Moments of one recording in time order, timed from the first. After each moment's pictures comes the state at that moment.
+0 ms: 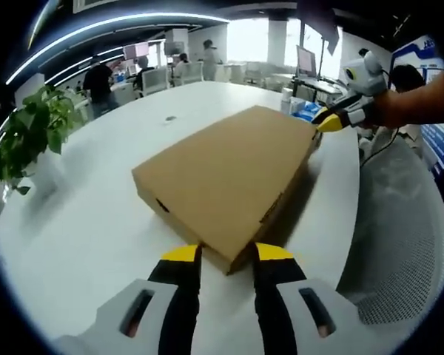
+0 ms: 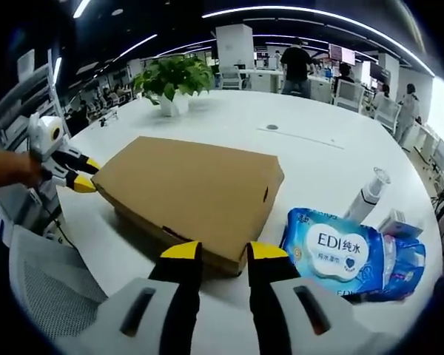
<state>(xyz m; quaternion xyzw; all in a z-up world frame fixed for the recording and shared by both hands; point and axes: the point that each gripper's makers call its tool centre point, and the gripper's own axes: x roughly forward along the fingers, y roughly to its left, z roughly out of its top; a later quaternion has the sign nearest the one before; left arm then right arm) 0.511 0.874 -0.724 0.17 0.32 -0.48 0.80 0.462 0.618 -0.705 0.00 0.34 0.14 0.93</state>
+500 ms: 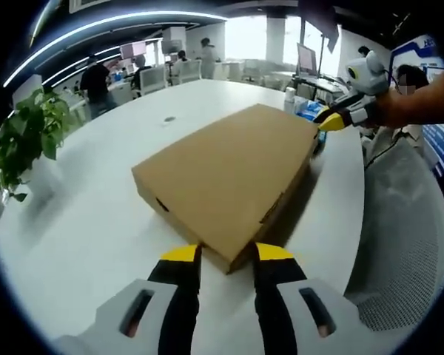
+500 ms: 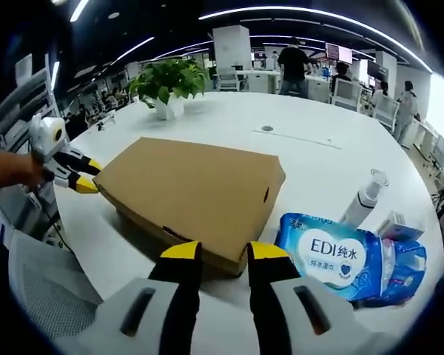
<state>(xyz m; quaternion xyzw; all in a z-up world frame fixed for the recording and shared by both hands) 0.521 0.865 -0.724 0.18 0.32 -0.48 0.80 0.470 0.609 -0.705 0.00 0.34 0.14 0.93</state>
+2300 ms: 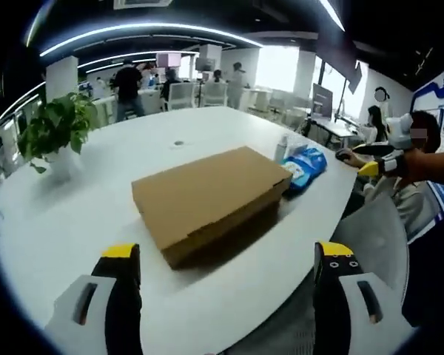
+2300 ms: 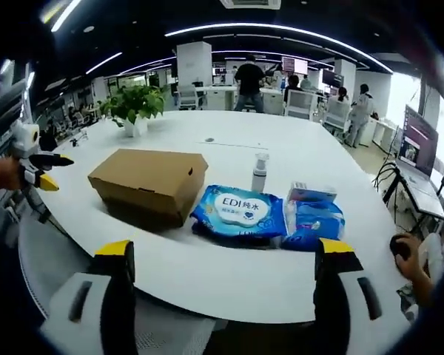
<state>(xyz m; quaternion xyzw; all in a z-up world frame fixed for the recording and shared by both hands) 0.425 0.833 -0.650 0.08 0.29 -0.43 0.85 0.326 0.496 -0.641 0.00 0.29 0.02 0.96</state>
